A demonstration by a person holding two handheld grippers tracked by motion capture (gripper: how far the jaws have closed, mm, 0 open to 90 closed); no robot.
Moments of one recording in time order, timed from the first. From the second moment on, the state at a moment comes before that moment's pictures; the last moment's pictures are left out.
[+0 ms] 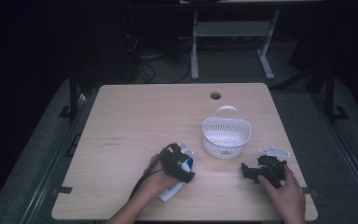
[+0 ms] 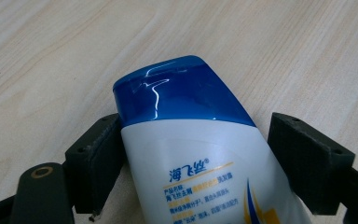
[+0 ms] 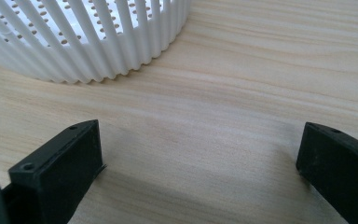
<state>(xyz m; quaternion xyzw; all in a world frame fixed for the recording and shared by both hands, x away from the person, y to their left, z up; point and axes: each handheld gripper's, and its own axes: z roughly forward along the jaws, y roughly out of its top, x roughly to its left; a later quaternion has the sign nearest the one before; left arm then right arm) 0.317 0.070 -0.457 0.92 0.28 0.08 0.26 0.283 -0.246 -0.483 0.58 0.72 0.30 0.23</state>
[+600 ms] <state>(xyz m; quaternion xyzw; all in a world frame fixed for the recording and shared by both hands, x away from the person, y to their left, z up) 0.320 0.071 -0.451 0.93 0.28 0.07 0.24 0.283 -0.246 -0.483 0.58 0.72 0.30 0.23</state>
